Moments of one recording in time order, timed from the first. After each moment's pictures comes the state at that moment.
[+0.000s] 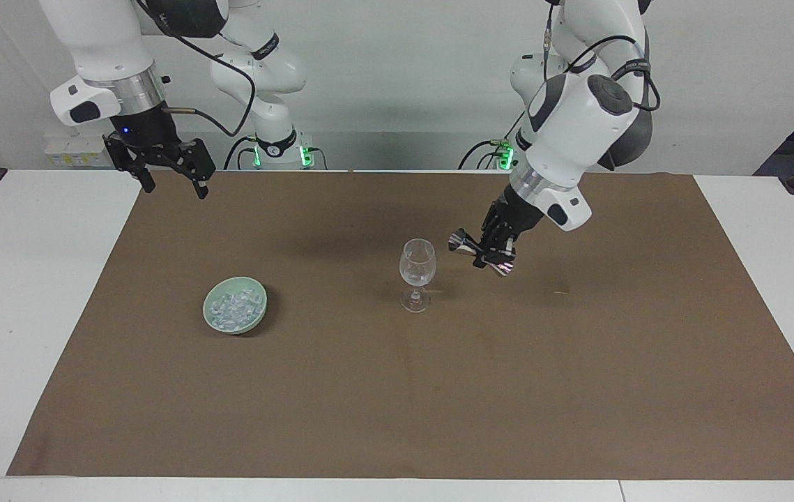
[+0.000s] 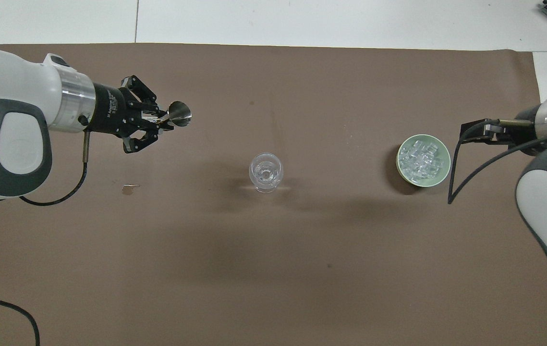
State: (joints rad) left arm -0.03 0.17 -0.18 -1.71 -0.55 2.04 -1.55; right arm 0.01 0.03 0.00 -1.77 -0.01 1.92 0.16
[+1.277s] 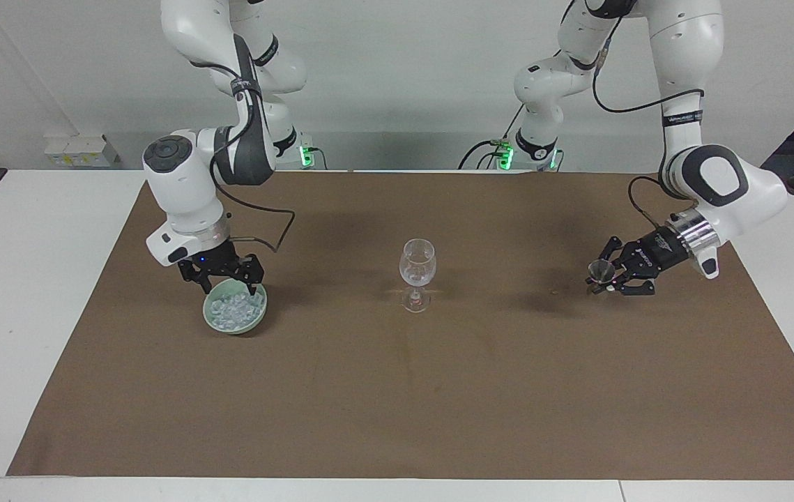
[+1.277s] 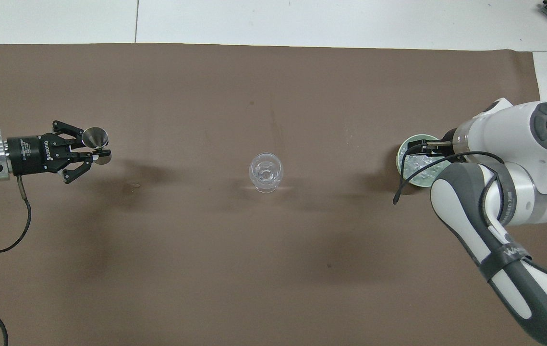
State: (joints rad) left arm 0.38 0.24 -0.18 -2.02 -1.10 1.96 -1.04; right arm 0.04 0.17 0.00 -2.01 -0.01 2.29 0.09
